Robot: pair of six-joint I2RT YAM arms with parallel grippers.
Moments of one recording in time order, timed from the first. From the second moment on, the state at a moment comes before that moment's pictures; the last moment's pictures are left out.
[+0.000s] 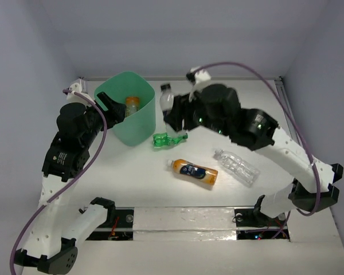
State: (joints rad) left arm -0.27 0.85 1.27 -0.67 -0.06 -0.58; right arm 1.10 1.43 1.78 -0.77 0.25 0.45
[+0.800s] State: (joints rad) left arm -0.29 0.81 1.27 -0.68 -0.01 -0.60; right arm 0.90 2.27 2.54 -0.48 0.02 0.67
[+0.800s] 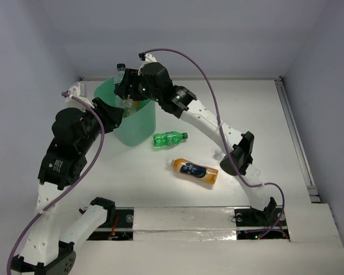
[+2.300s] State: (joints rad) left arm -1.05 1.12 0.91 -0.48 -0.28 -1.24; right arm 0.52 0.78 1.01 -0.64 0.05 0.61
